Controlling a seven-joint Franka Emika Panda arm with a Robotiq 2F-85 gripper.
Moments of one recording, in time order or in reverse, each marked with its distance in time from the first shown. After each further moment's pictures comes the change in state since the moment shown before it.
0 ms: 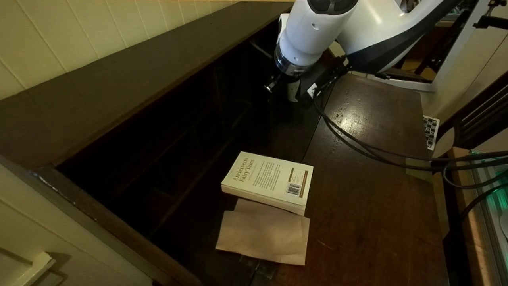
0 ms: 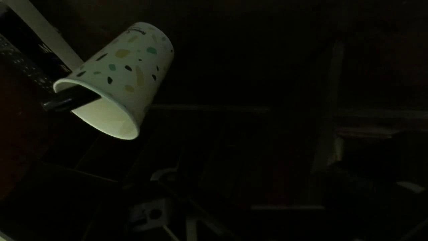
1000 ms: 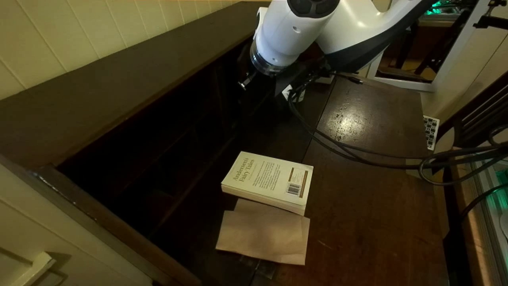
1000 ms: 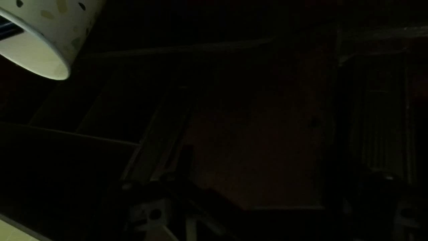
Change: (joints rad) arm 0.060 0.064 0.015 0.130 -0.089 0.011 0.134
